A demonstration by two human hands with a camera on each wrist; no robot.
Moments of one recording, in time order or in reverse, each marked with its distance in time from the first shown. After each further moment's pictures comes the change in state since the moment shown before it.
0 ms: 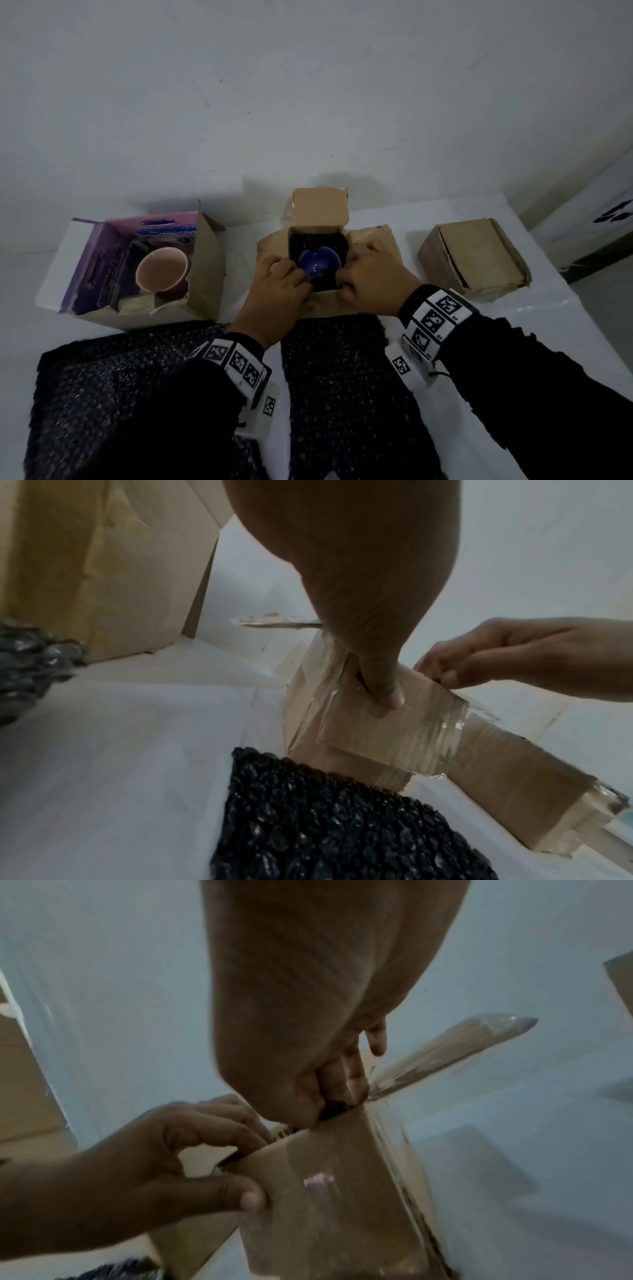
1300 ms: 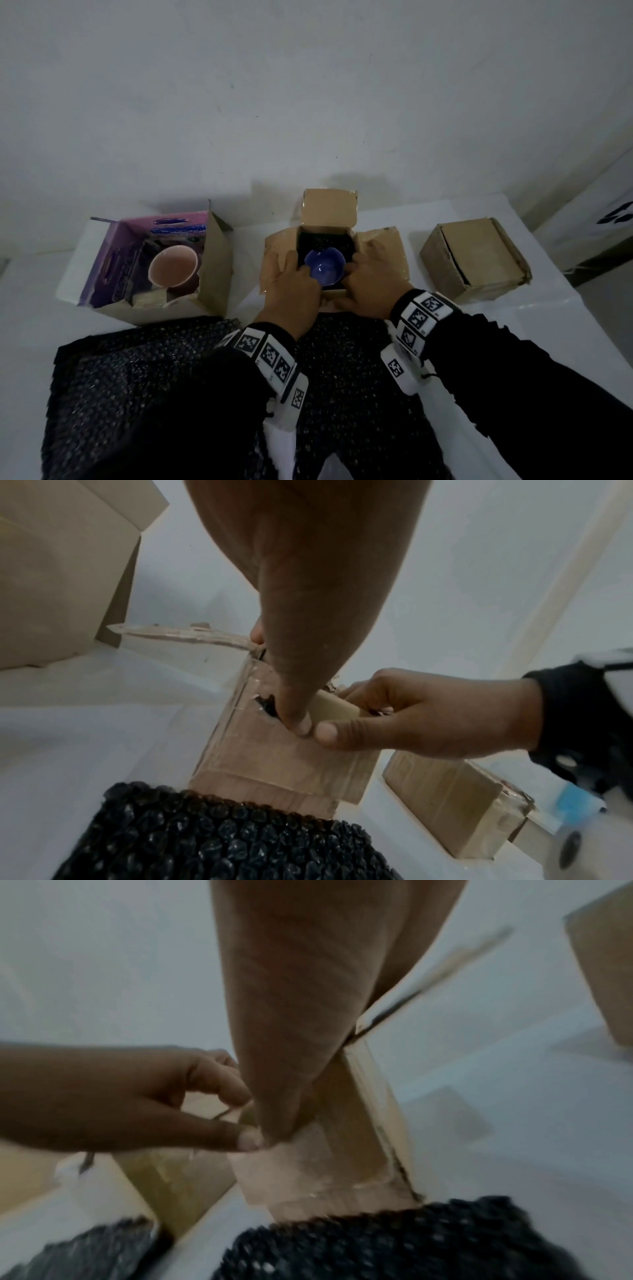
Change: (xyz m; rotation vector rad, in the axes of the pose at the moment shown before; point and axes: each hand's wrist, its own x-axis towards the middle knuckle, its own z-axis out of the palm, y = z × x) left_hand 0.026 0.041 -0.028 0.212 -0.416 -0.365; right_hand -0.001 -0.010 0.022 -0.084 -0.086 0.049
